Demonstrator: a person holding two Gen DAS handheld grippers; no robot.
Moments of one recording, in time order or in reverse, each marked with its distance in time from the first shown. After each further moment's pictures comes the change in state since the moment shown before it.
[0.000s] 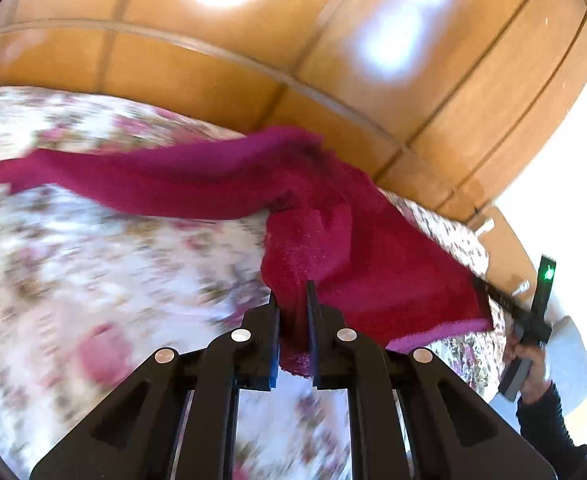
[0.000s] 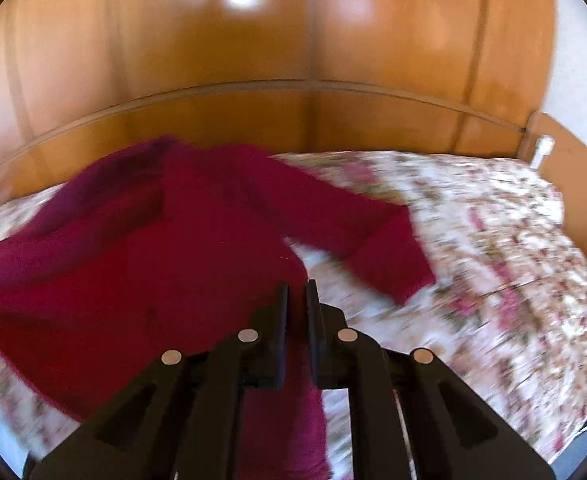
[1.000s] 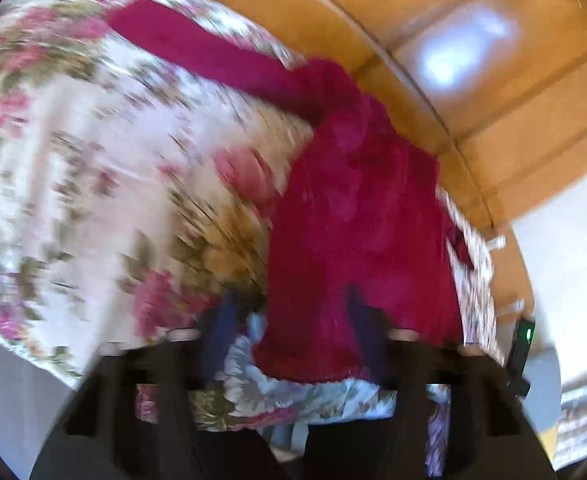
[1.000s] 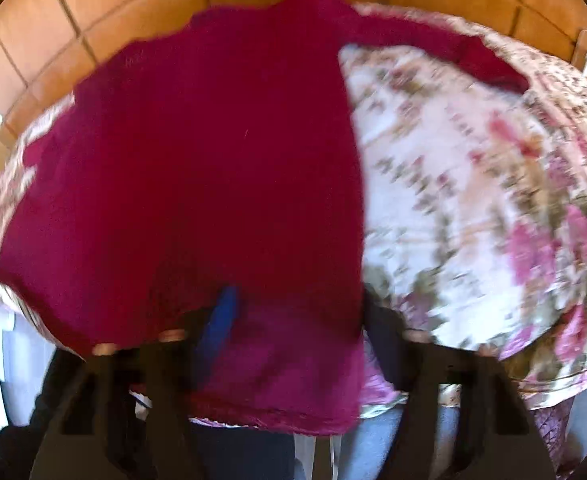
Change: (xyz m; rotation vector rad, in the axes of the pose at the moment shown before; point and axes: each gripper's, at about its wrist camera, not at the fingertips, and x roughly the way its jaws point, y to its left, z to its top) left arm -0.014 0.080 -0.116 -0.222 0.137 0.007; right arm 0.010 0.076 -0.148 0.009 0.327 0.114
